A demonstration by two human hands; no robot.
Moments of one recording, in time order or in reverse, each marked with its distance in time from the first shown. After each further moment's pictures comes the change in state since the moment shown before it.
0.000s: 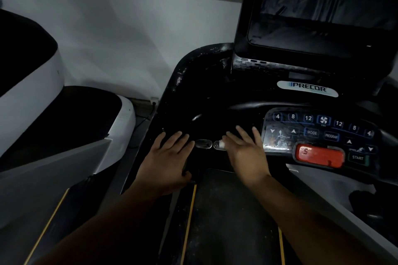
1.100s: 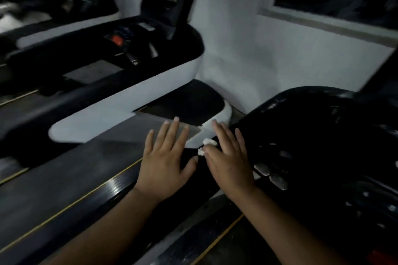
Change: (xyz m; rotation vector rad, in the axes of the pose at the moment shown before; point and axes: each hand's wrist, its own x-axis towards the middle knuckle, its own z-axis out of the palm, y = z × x) left_hand -0.123 0.063 -0.086 0.144 0.273 -0.917; right_hand 0.043 -0.131 -0.071 0.715 0.261 -0.689
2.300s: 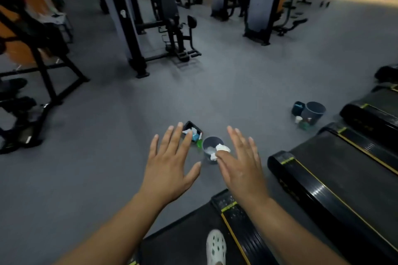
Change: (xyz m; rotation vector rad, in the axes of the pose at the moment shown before) left_hand -0.922 -0.221 -0.290 0.531 0.098 -1.684; right_hand -0.307 -0.923 0.046 1.046 -0.512 -1.255
